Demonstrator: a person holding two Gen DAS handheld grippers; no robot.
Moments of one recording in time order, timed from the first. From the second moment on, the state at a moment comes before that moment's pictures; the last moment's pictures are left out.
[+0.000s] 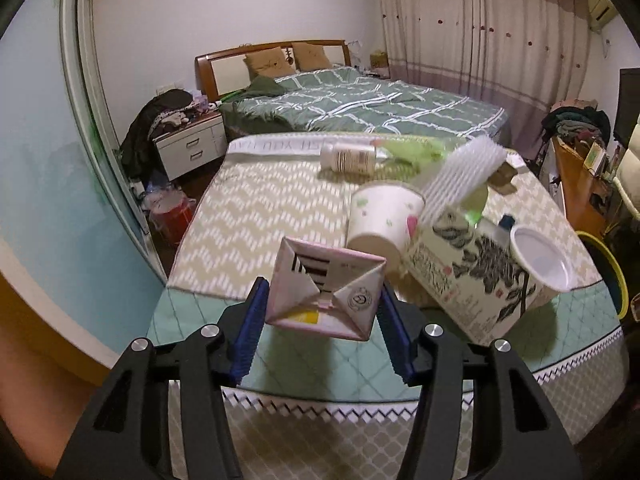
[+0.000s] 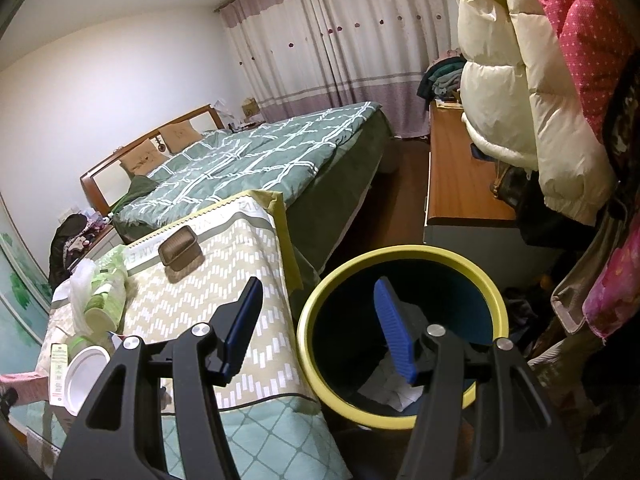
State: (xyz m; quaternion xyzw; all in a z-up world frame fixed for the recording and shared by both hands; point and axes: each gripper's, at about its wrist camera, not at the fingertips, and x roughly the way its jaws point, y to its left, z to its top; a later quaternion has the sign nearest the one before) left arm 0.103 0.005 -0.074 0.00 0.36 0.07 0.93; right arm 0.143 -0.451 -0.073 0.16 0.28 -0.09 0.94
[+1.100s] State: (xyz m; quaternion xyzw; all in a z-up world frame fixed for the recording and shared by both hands) left arm 0.137 -0.129 0.048 0.07 0.26 -0.08 0.96; right arm 0.099 -0.494 -0.085 0.19 0.26 -0.13 0.94
